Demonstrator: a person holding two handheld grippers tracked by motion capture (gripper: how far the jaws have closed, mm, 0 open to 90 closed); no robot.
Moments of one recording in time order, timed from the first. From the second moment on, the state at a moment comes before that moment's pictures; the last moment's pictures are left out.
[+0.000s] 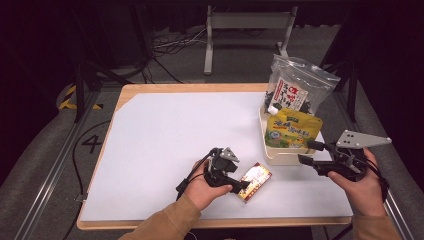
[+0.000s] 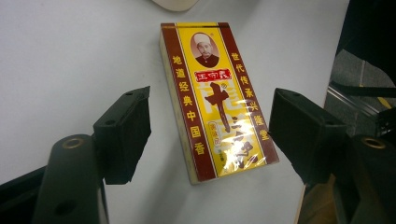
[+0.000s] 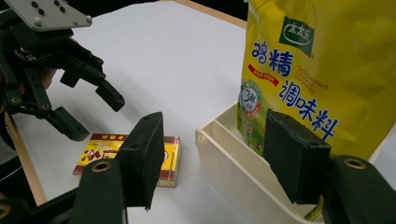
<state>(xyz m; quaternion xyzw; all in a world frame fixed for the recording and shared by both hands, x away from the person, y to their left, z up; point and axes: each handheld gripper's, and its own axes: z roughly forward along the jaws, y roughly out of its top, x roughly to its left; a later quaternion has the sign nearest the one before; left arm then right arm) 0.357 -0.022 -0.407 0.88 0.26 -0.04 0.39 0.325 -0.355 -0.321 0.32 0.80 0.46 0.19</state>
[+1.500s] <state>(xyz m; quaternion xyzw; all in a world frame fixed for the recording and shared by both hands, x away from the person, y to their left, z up) 0.340 -0.066 -0.431 0.92 0.26 0.01 0.29 0.323 -0.360 -0.321 0.32 0.80 0.47 0.20</state>
